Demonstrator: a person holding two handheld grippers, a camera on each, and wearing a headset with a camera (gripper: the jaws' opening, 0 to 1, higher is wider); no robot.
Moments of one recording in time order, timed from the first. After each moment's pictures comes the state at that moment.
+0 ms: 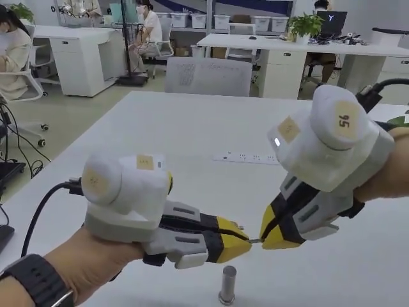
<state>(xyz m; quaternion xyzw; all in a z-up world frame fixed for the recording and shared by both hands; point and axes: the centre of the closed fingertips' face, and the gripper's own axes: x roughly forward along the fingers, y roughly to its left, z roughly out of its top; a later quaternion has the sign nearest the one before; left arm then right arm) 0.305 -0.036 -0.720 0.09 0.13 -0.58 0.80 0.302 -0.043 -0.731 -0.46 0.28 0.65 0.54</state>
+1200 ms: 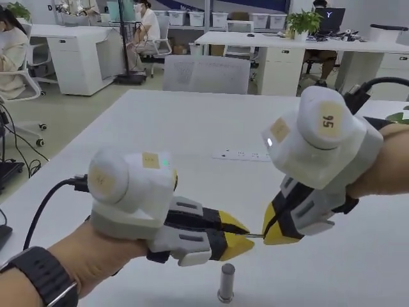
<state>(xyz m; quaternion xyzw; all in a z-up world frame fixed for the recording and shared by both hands) 0.304 -0.041 -0.723 0.10 0.13 -0.59 0.79 0.308 -0.048 -0.737 -0.47 0.30 0.62 0.55</state>
